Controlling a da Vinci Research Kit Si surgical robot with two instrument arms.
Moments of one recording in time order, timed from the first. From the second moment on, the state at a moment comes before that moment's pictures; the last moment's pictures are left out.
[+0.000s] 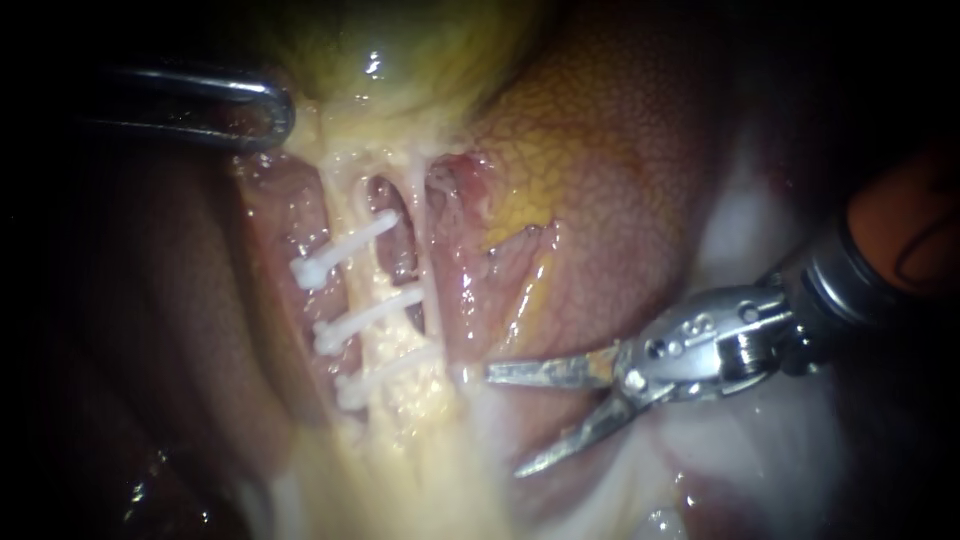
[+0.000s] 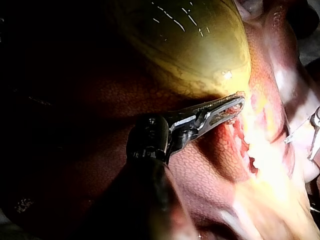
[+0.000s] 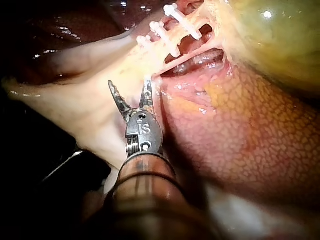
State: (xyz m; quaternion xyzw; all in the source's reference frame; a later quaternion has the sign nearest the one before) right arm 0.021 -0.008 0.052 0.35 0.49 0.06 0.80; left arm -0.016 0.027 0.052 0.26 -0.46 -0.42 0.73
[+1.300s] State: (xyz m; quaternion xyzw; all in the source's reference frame) right arm 0.025 -0.002 0.056 0.39 0.54 0.10 0.74; left arm -0.016 0.027 0.053 0.26 -0.46 -0.43 0.73
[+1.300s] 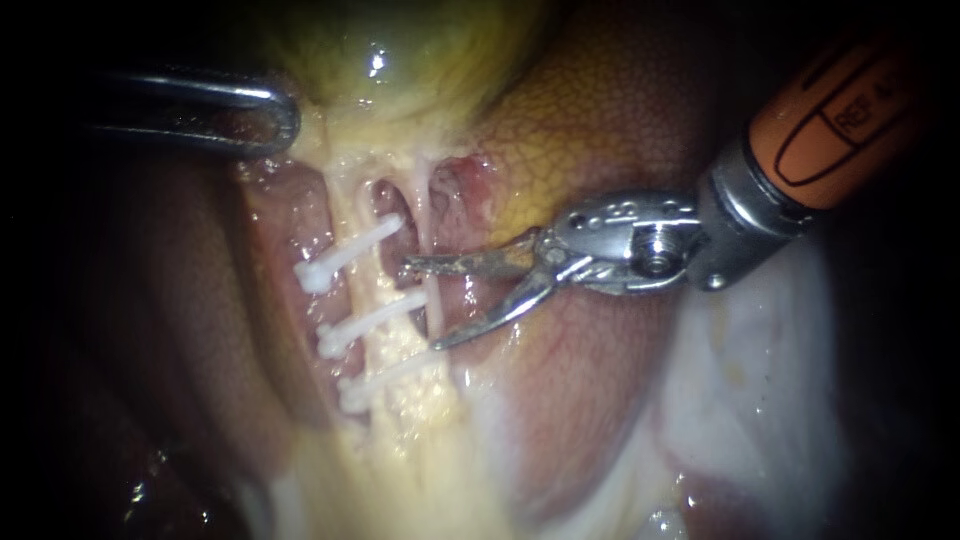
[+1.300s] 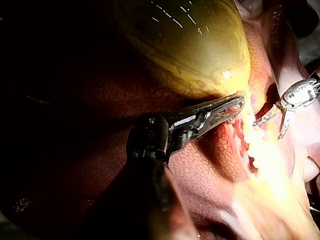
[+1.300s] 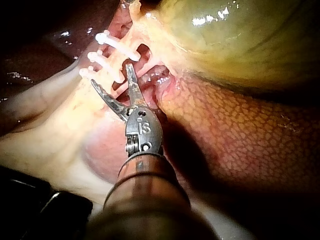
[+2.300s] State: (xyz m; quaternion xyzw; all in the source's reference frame) right arm 0.030 -0.002 0.056 0.43 0.60 0.06 0.67; left arm -0.017 0.027 0.053 0.26 -0.46 -0.43 0.73
